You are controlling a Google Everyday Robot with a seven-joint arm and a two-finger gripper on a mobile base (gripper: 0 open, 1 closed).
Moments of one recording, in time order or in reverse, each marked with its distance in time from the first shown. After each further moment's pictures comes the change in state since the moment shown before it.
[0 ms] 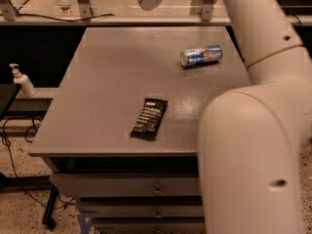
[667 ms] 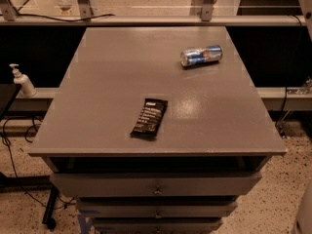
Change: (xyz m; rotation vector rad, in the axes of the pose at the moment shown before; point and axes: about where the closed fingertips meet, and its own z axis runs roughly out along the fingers) arm -0.056 0.014 -0.133 0.067 -0.253 -0.017
